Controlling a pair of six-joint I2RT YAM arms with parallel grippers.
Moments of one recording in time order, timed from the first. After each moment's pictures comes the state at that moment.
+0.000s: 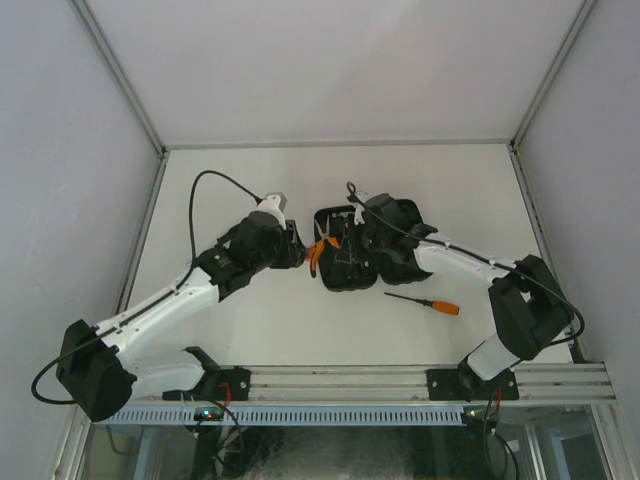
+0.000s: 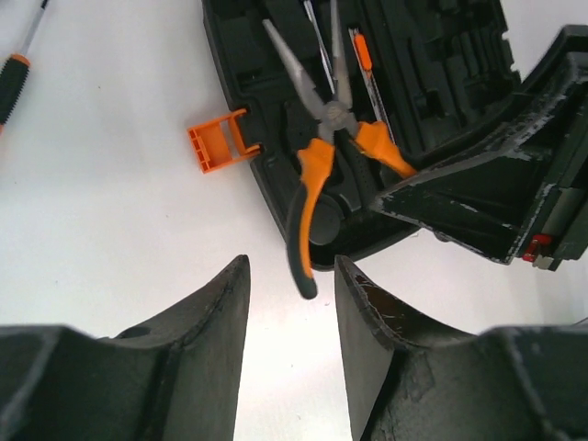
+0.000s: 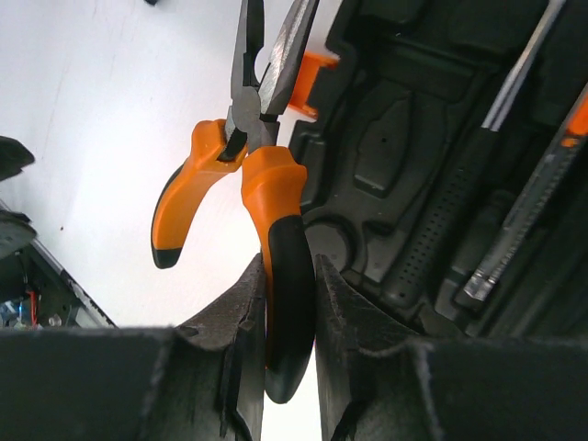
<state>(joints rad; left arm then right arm) -0.70 1.17 0.86 -0.33 -0.12 -0.59 0.64 1.58 1.01 -0.20 -0.29 0.41</state>
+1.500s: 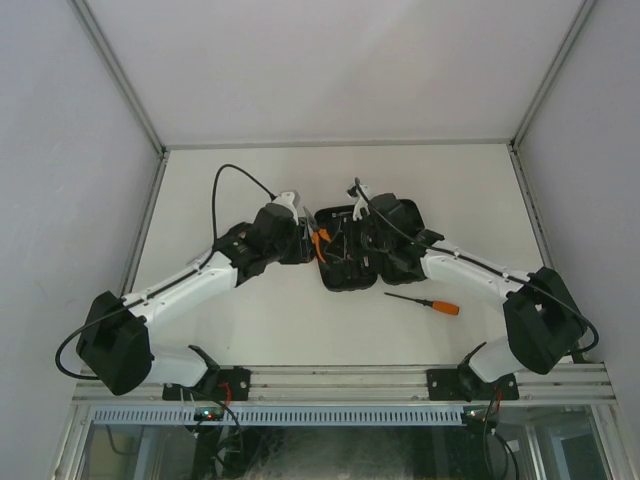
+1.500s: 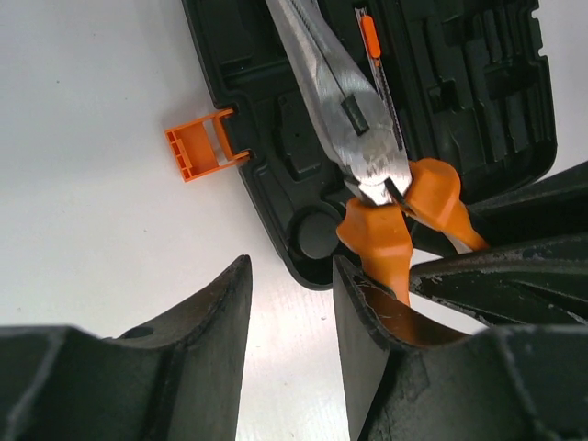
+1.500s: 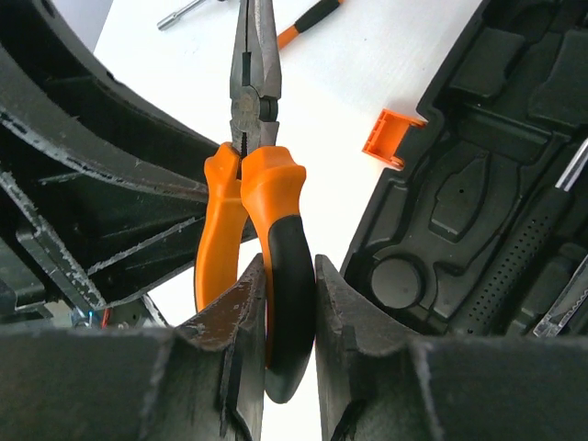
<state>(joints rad) -0.68 1.33 0.92 -0.30 -0.06 -0.60 0.68 1.47 0.95 -0.04 -0.33 0.47</state>
